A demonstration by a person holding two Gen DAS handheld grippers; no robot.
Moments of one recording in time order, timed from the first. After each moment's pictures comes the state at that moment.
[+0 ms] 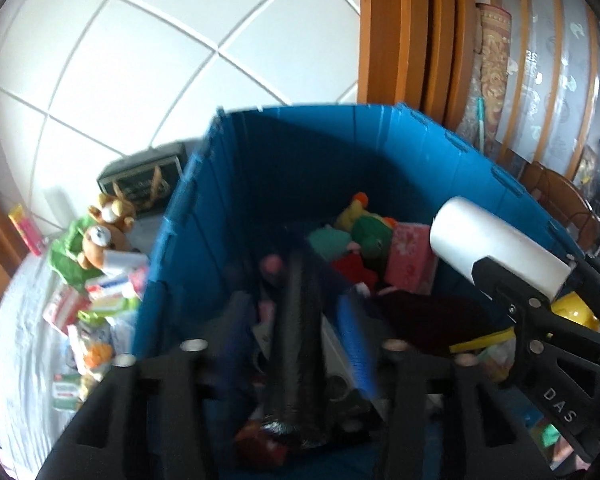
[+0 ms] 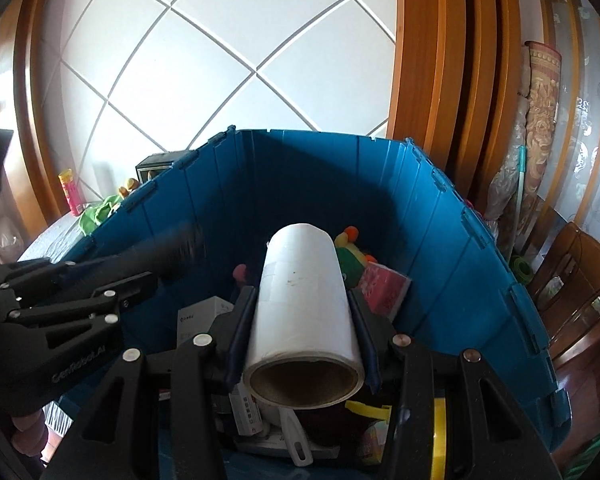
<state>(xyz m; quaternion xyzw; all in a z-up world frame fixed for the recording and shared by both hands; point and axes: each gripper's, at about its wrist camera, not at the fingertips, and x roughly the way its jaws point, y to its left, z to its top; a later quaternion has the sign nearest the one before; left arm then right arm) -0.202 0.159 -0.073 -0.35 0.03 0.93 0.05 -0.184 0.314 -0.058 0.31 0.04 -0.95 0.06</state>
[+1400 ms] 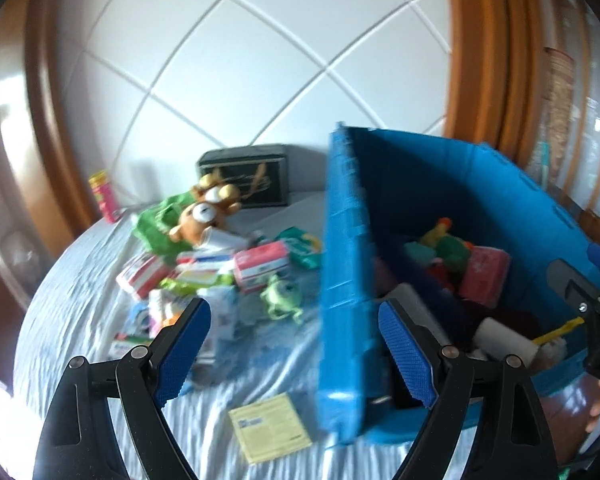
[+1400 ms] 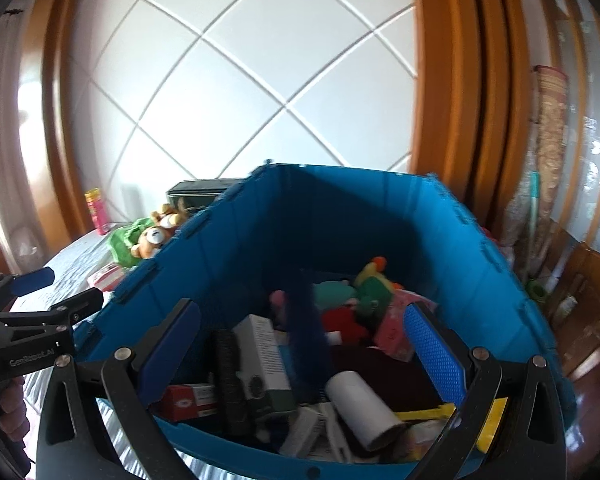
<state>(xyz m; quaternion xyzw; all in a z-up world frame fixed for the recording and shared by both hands) -0.133 0.047 -0.070 -0.33 -0.02 0.94 -0.09 -0.151 0.272 -0.039 0.25 0.04 -0.96 0.11</state>
